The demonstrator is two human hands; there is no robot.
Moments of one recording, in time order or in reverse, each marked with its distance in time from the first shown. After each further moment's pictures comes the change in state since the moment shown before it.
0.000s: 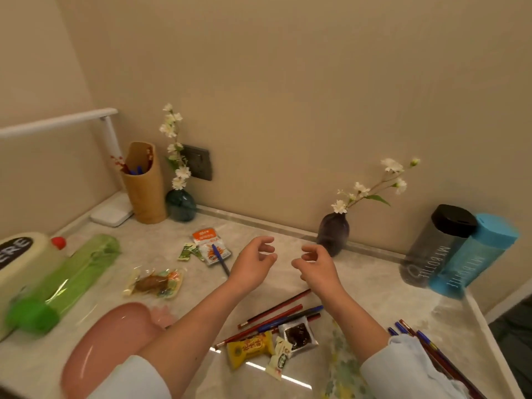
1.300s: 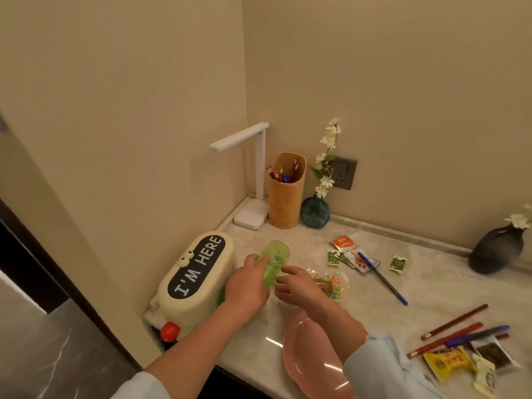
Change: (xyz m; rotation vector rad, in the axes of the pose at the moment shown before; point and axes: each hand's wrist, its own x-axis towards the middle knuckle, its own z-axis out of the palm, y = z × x) left_hand -0.066 -0.138 -0.322 0.861 -0.010 -0.029; right_hand -0.091 -0.084 0.351 0.241 -0.435 0.275
